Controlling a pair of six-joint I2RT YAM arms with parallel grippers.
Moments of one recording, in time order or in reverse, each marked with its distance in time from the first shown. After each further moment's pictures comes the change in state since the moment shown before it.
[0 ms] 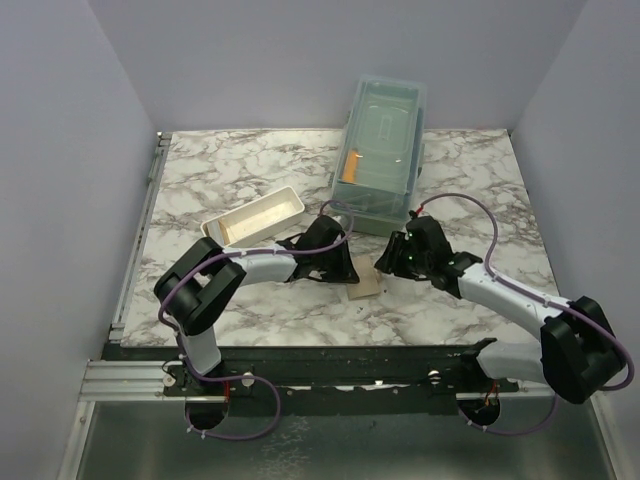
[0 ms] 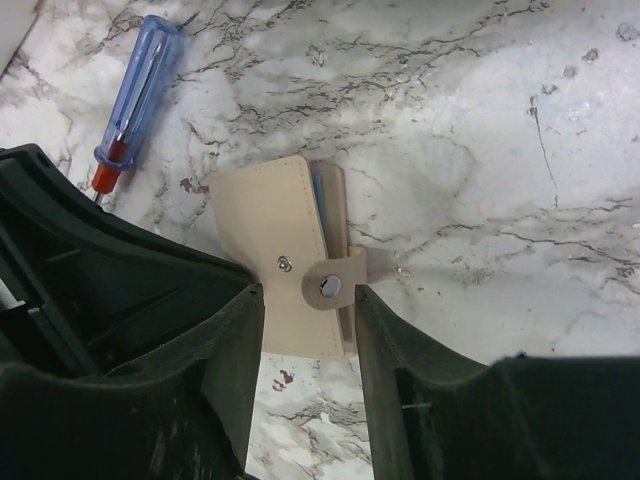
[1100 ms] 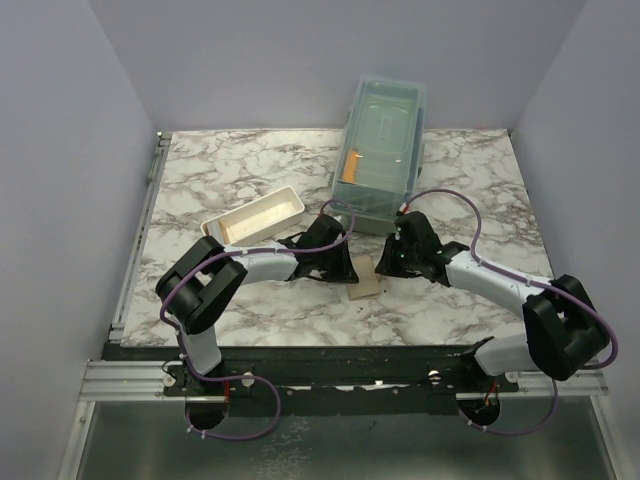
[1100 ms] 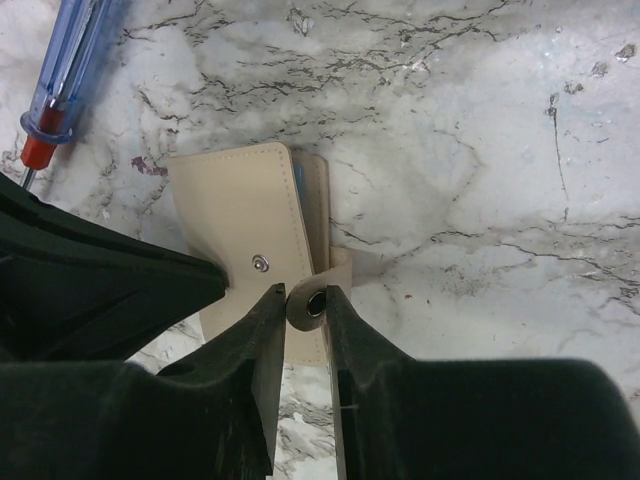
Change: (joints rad) left arm 0.005 0.023 0.027 -0.031 0.002 0.006; right arm 0.011 0.150 0.097 -0.072 -0.024 -0.097
